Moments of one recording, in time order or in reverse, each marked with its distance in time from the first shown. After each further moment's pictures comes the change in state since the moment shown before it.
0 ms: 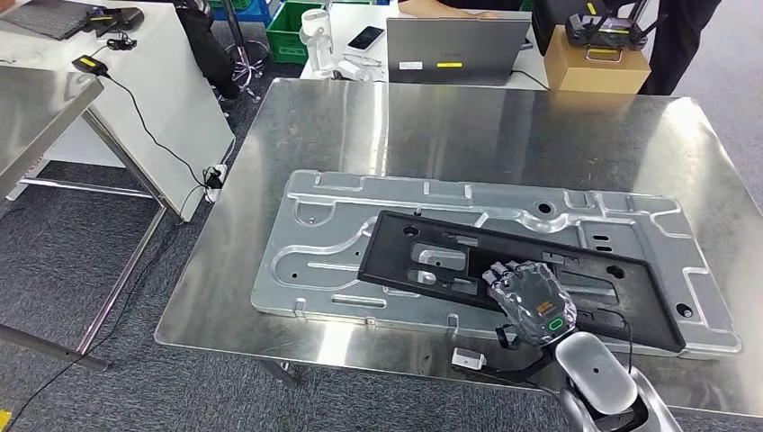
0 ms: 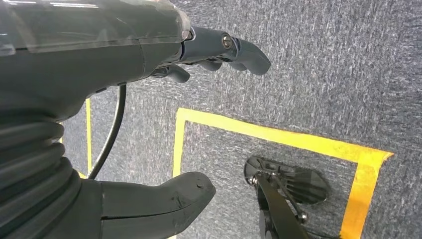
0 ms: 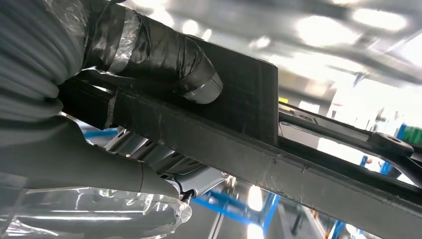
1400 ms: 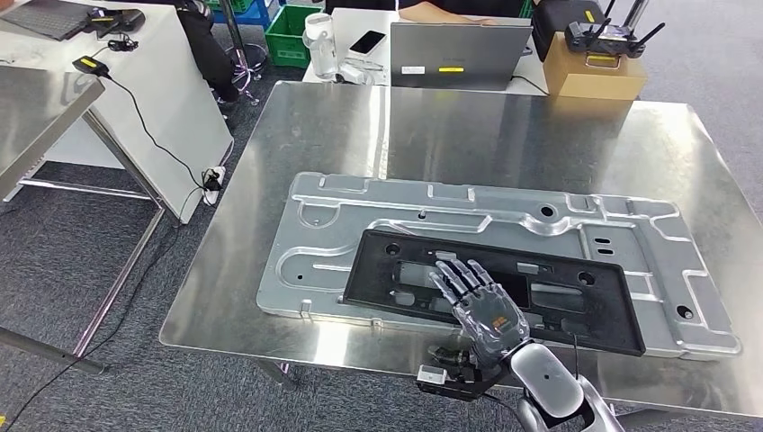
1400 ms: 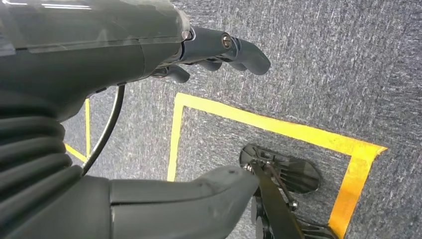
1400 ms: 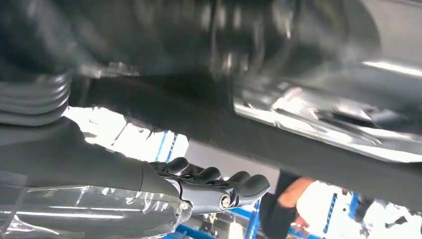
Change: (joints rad) left arm -0.007 -0.018 0.076 0.000 0.000 0.002 0.030; right arm -0.006 0.139 0.063 0.174 0.011 -0.010 -0.018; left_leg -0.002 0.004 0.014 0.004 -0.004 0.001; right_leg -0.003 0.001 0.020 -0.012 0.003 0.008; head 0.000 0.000
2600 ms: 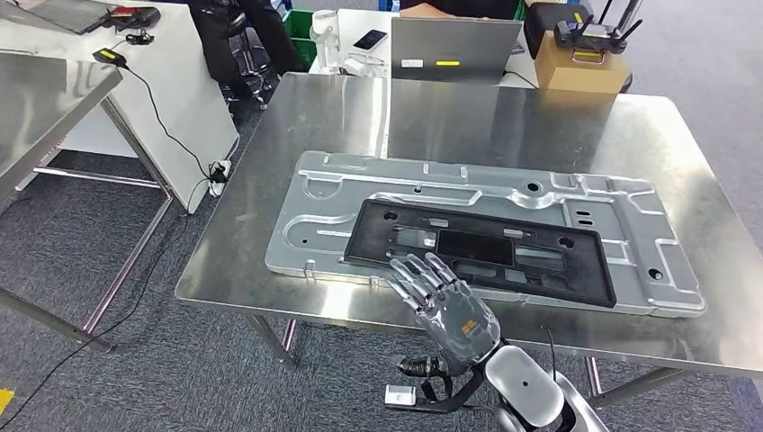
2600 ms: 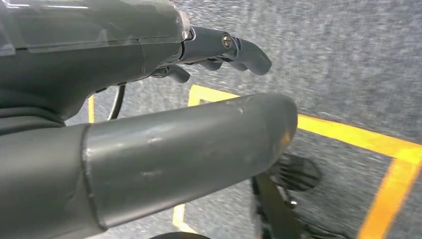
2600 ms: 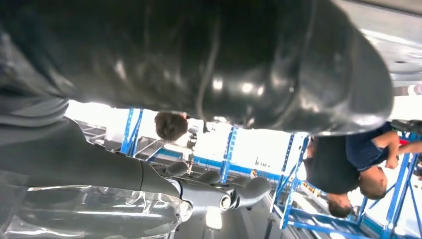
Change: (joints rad) left arm -0.005 -0.010 0.018 0.000 0.000 0.004 0.012; right arm -0.036 0.000 0.150 -0.139 -0.020 -0.006 0.000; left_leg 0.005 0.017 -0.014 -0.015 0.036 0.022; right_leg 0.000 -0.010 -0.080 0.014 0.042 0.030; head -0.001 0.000
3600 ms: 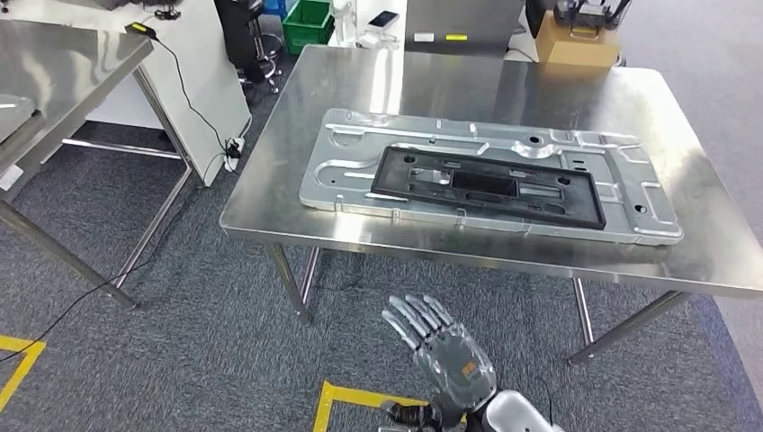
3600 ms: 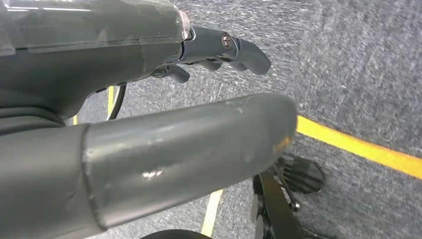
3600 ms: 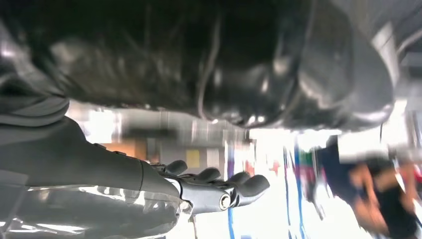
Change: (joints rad) left arm 0.010 -0.027 0.062 0.000 0.000 0.059 0.003; right arm 0.236 0.037 -0.023 -0.099 -0.235 0.082 0.013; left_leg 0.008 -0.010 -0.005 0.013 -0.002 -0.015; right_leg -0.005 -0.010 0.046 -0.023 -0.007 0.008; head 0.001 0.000
